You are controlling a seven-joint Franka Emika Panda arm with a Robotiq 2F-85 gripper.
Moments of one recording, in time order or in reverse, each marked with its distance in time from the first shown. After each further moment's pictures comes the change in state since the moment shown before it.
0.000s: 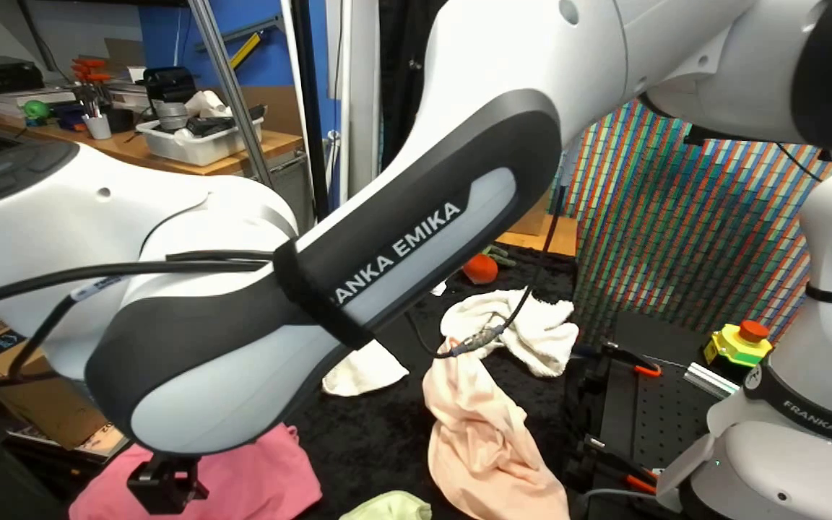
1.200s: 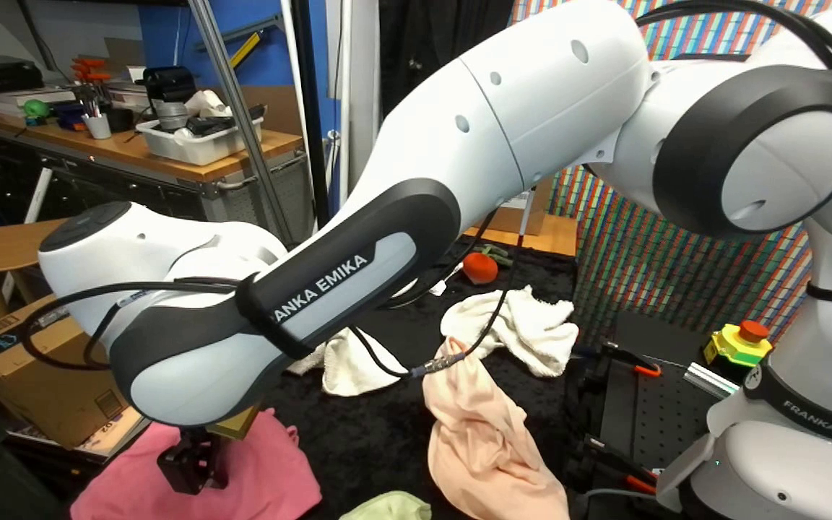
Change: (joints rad) arm -0.064 0.218 -0.017 0.222 0.121 -0.089 0.049
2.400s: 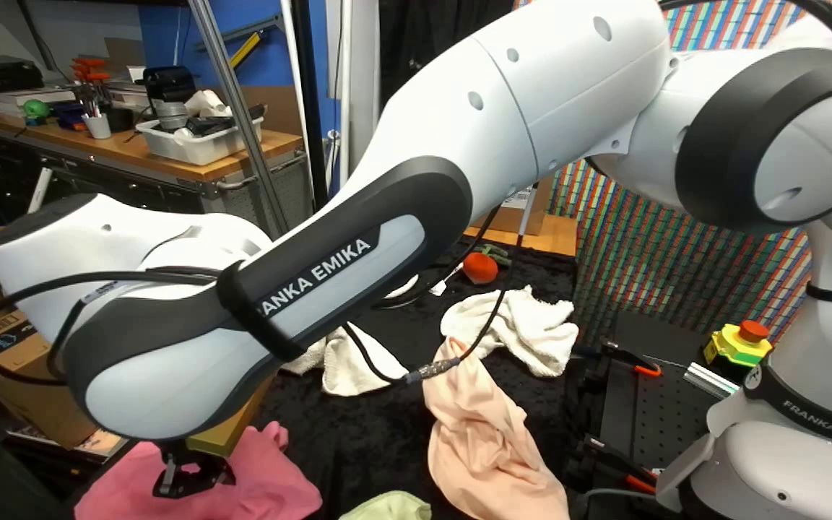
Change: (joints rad) arm 0.018 -0.026 0.038 0.009 0.015 -0.065 -0.004
